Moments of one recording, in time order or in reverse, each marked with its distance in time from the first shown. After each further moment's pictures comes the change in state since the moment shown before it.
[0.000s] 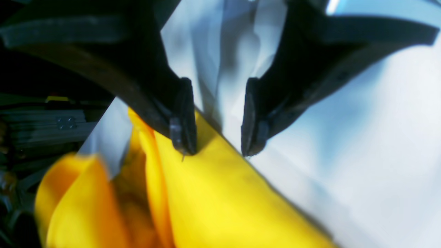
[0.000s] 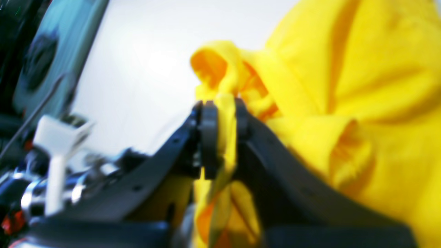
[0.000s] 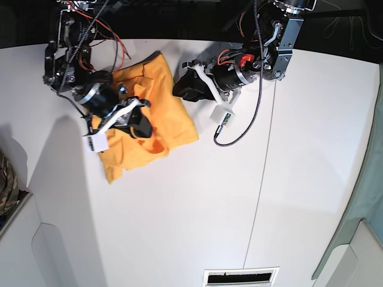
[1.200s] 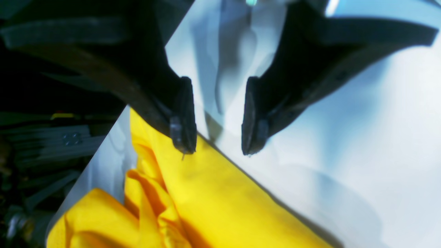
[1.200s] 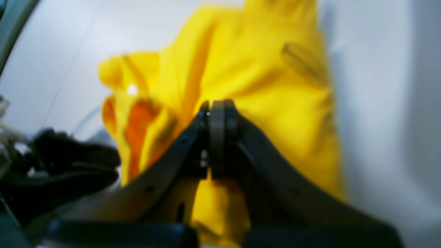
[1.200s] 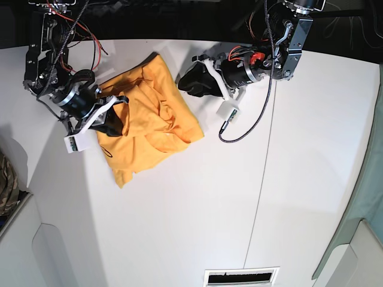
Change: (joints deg) left arm 0.2 -3.0 -0.5 0.7 -3.4 -3.6 1.2; right arm 0.0 8.1 0.4 -0.5 -4.7 0.7 2.9
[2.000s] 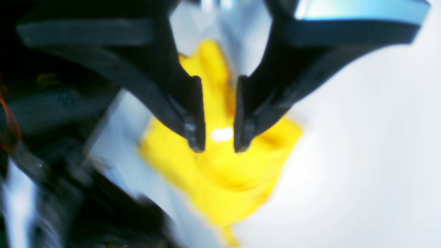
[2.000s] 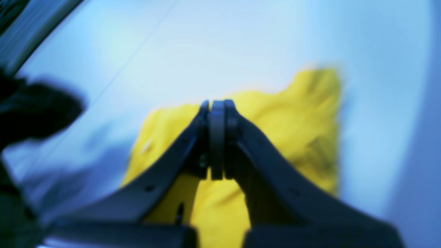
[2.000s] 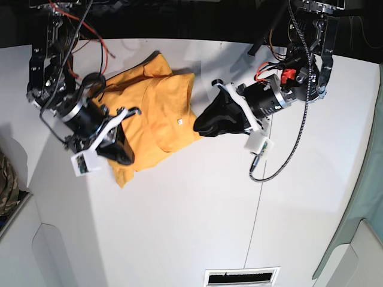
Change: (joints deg) left arm 1.6 -2.2 -5.3 22.2 -10.3 -3.1 5.3; right arm 3.4 0.5 -4.2 8.5 -6.3 -0.2 6.8
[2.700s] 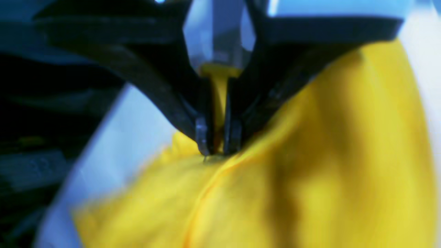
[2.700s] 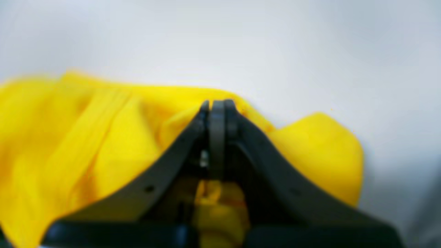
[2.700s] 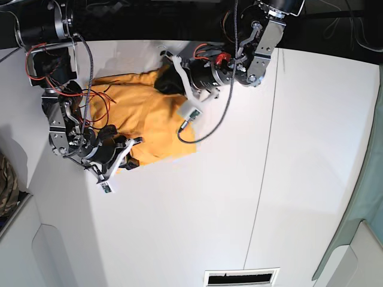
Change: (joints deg) left arm -5.2 7.8 8.9 -23.7 23.2 7.1 -8.2; right arm 22.1 4.8 -11.9 -42.9 -3.2 -0.3 6.1
